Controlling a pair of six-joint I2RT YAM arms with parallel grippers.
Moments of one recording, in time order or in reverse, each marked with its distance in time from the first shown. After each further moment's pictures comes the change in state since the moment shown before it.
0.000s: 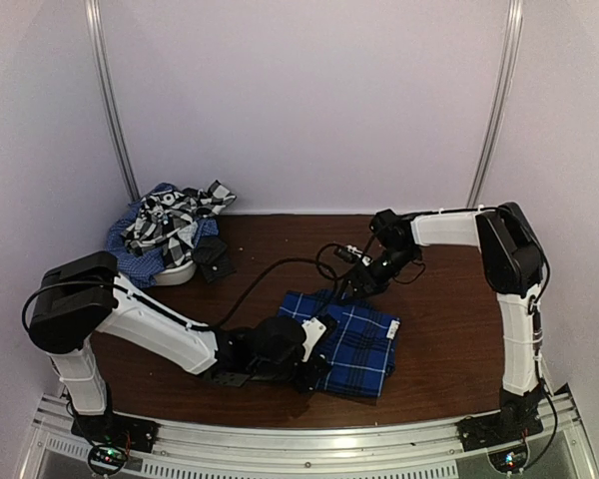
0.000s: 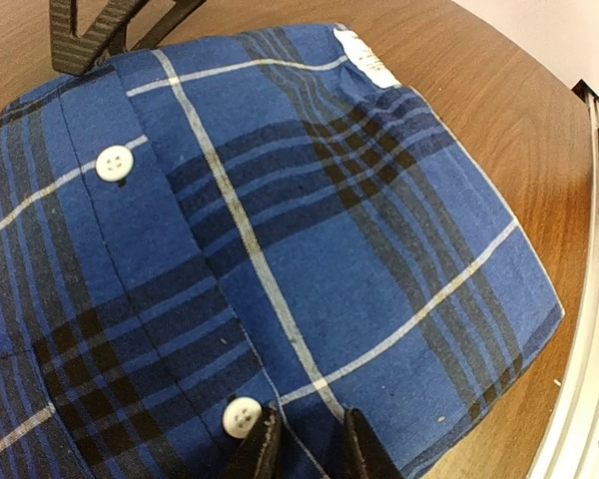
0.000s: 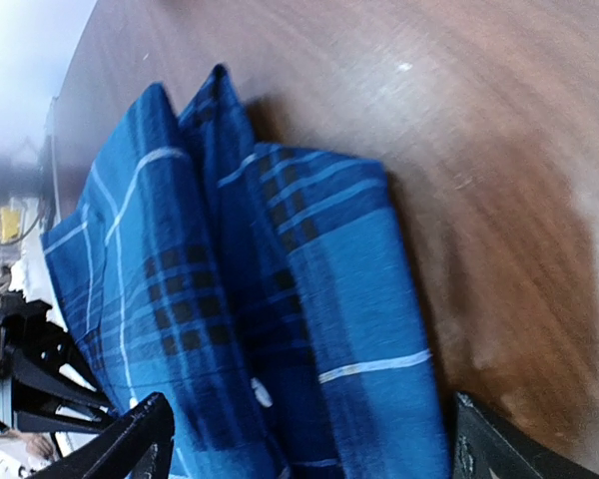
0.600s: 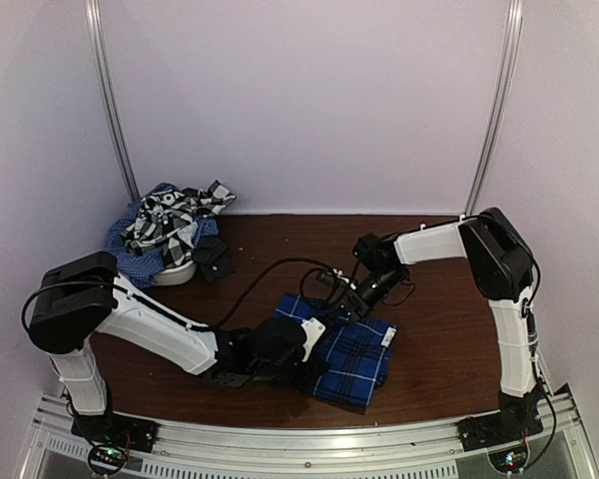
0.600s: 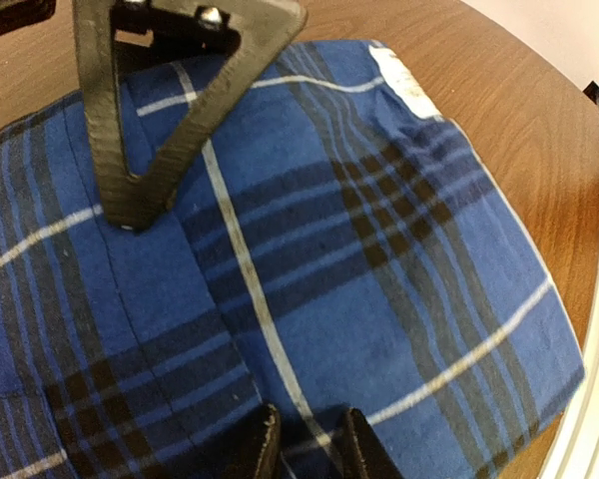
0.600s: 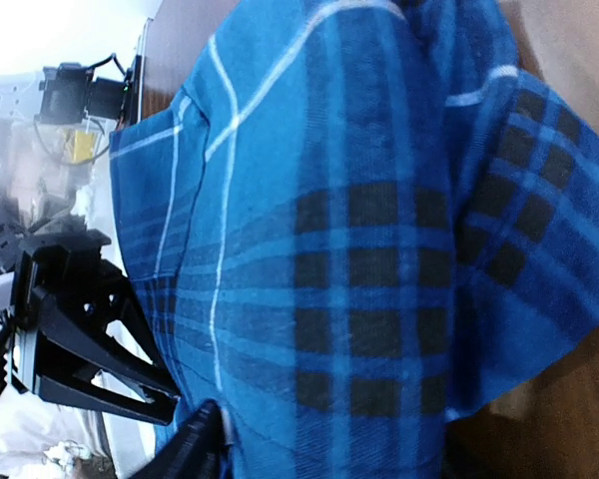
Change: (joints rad) left arm -0.003 0.000 0.003 -0.010 -0.035 0.011; right arm 0.109 0.034 -0.076 -0.030 -0.208 -0.114
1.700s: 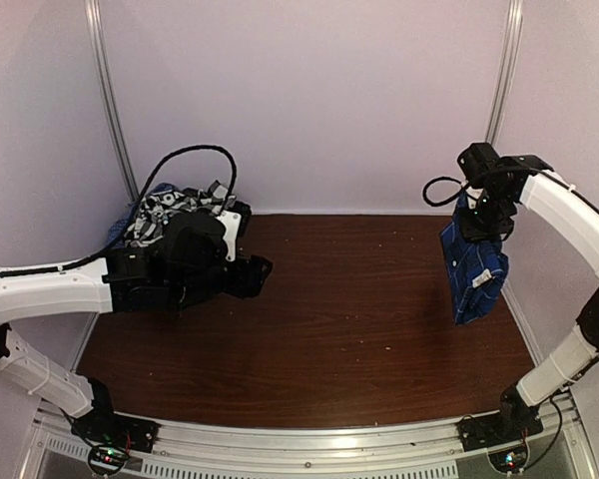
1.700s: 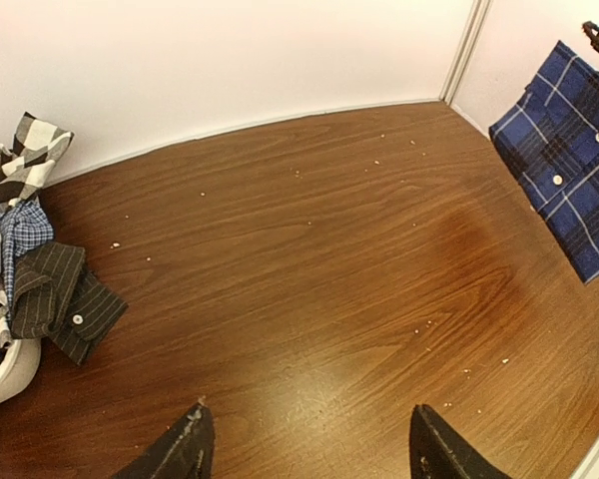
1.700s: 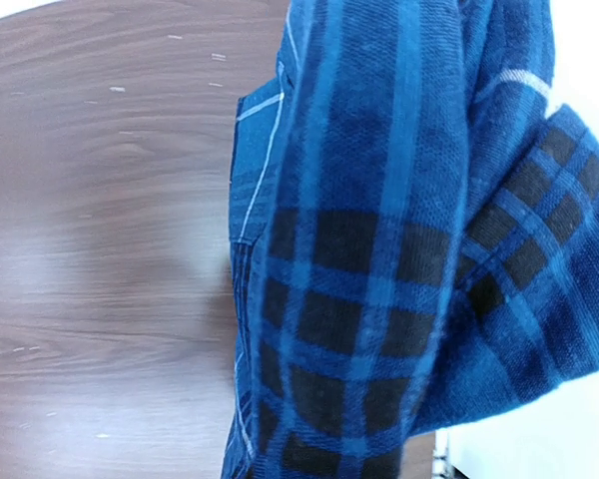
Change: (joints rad) left arm 0.220 -0.545 0.138 -0.528 -0.277 -0.027; right arm -0.280 -0.716 0.033 -0.389 1.278 0.534
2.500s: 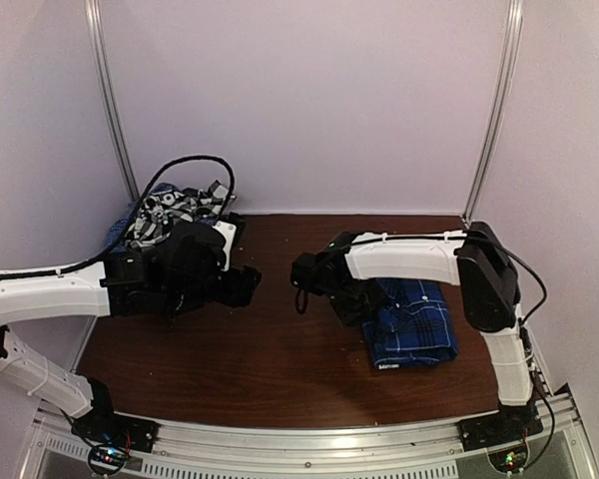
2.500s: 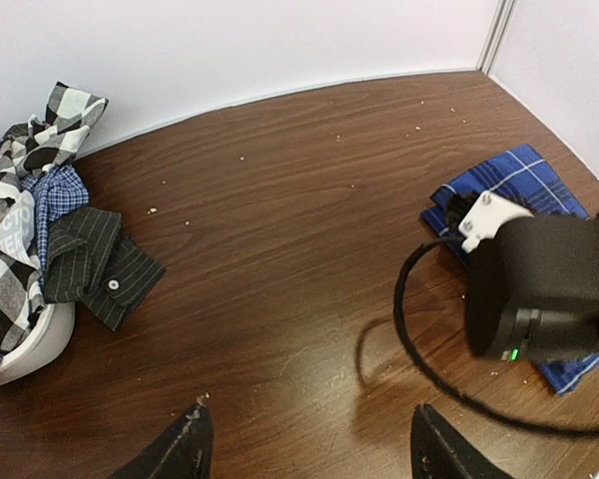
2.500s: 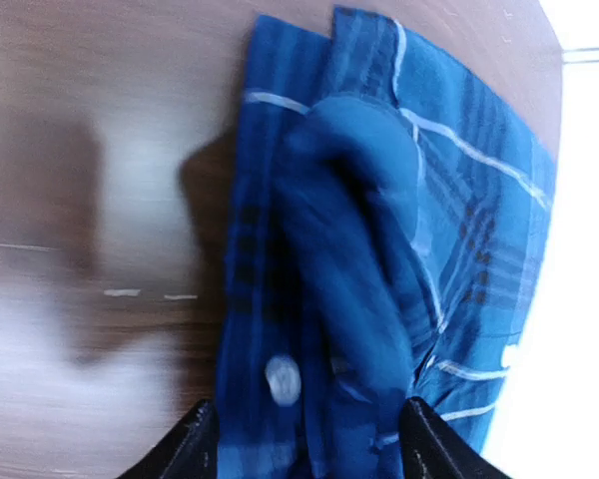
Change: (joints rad) left arm 0.002 -0.019 -0.030 -0.090 -0.056 -0.006; right arm 0.652 0.673 0.198 -0.139 0.288 0.364
